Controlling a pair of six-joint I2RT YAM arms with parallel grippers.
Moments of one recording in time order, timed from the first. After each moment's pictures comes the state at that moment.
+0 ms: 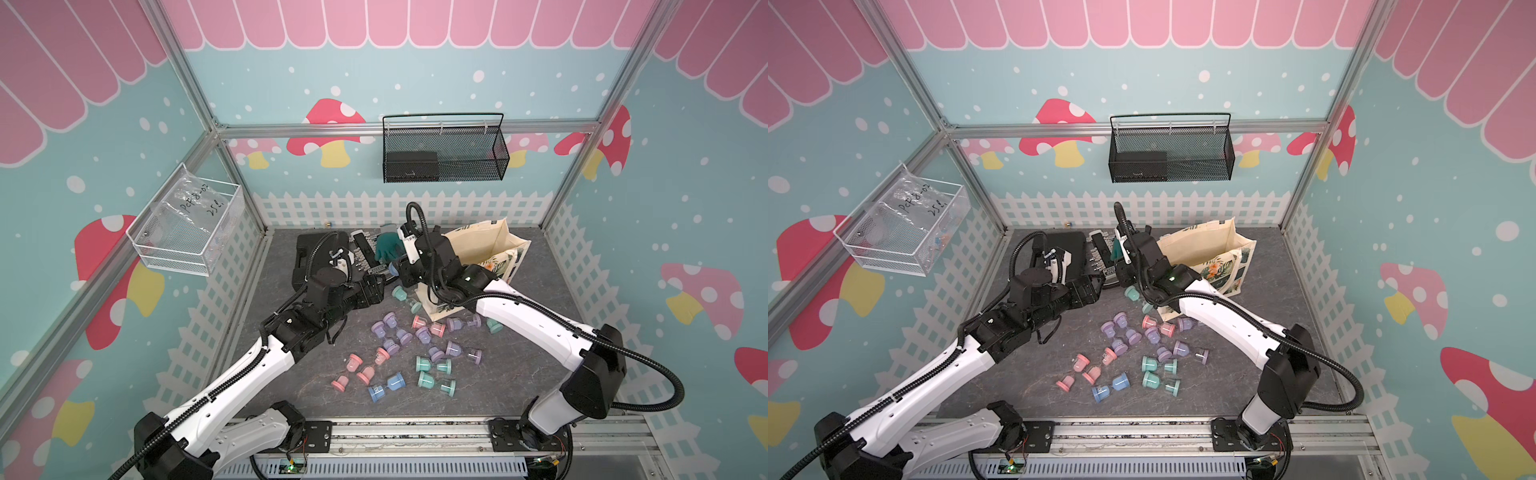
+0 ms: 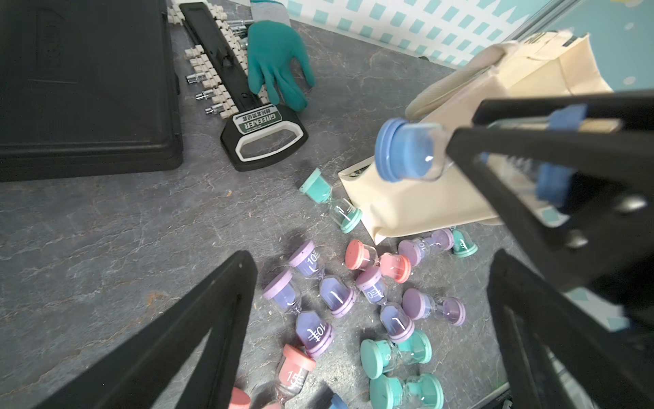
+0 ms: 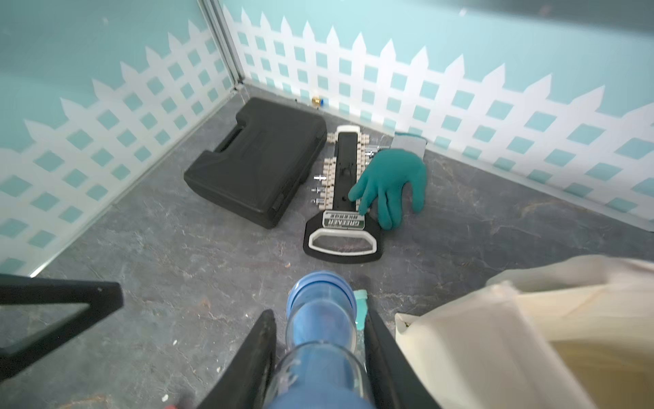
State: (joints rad) left arm -0.62 1.07 0.96 -0.33 -0.09 -0.68; right arm 0.78 1.57 1.49 -0.40 0.16 0.17
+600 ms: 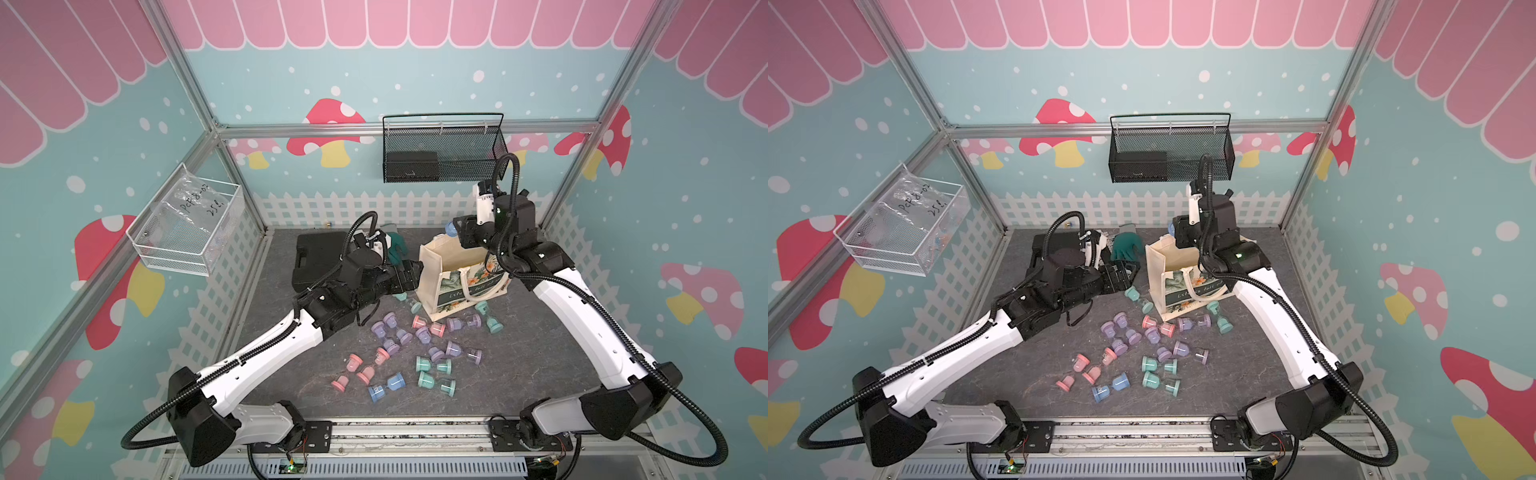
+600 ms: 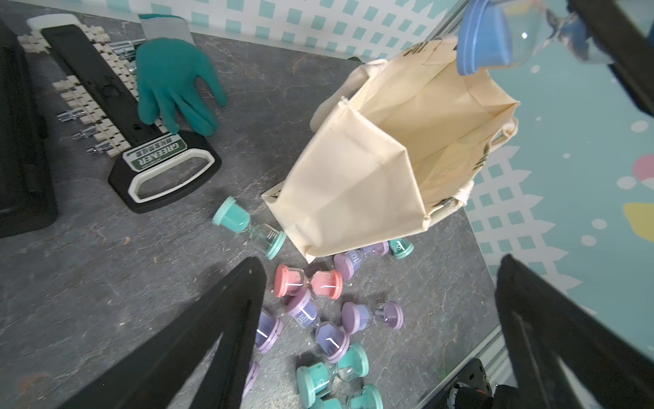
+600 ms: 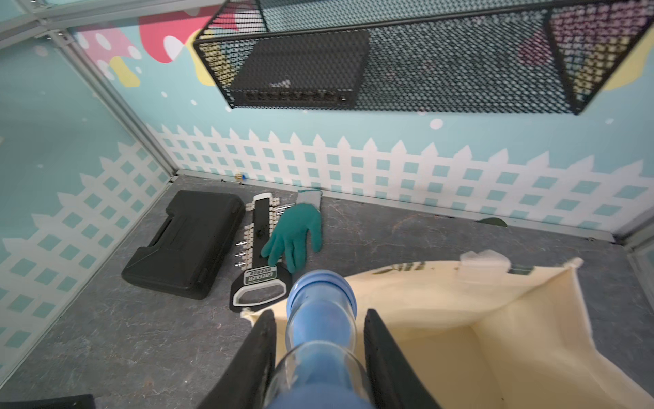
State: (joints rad) left arm -0.76 1.31 1.22 -0.27 -0.04 -0.74; right arm 0.39 1.43 1.58 -0.56 0.05 0.18
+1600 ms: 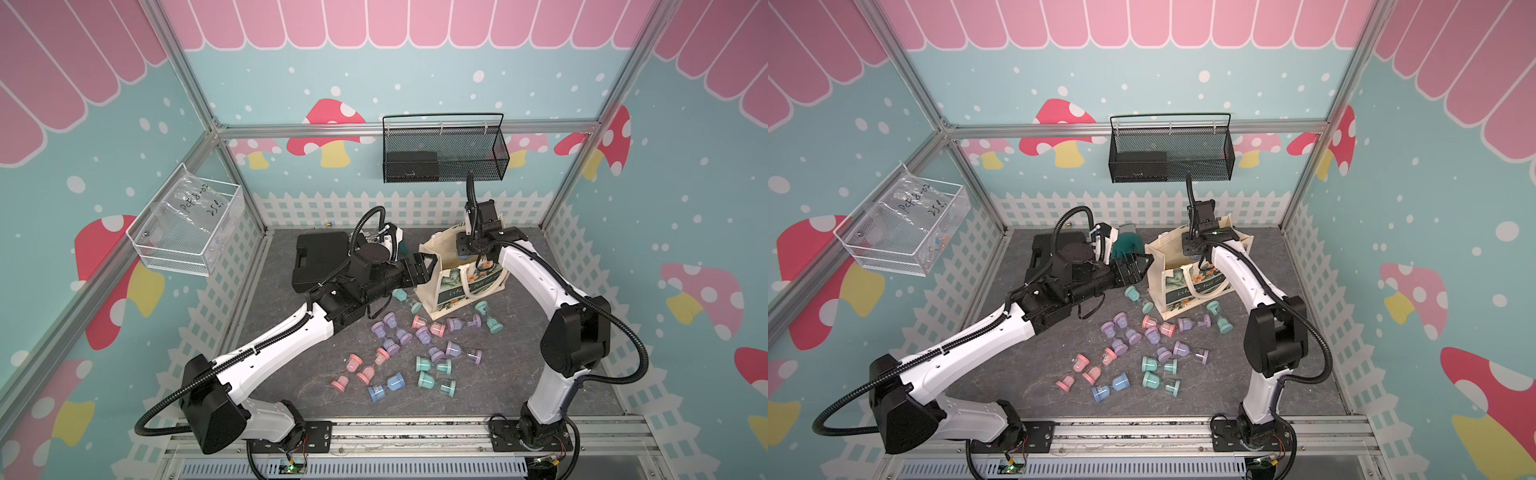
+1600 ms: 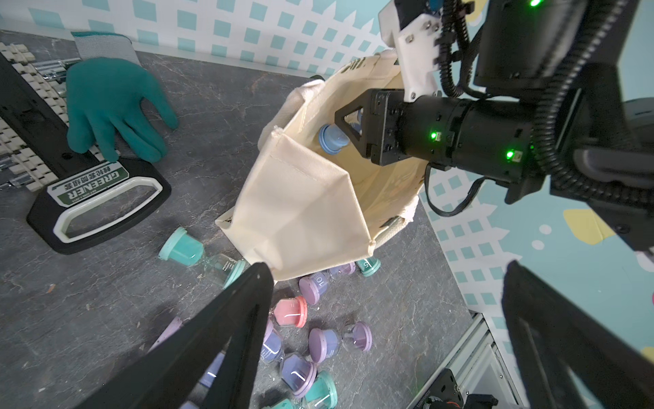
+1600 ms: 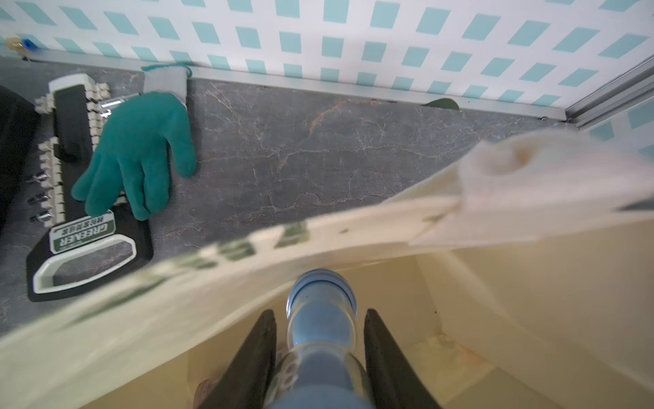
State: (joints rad) left arm -0.77 1.39 1.25 -0.16 0.02 -0.78; right arm 0.31 1.83 1.65 -0.67 0.18 0.12
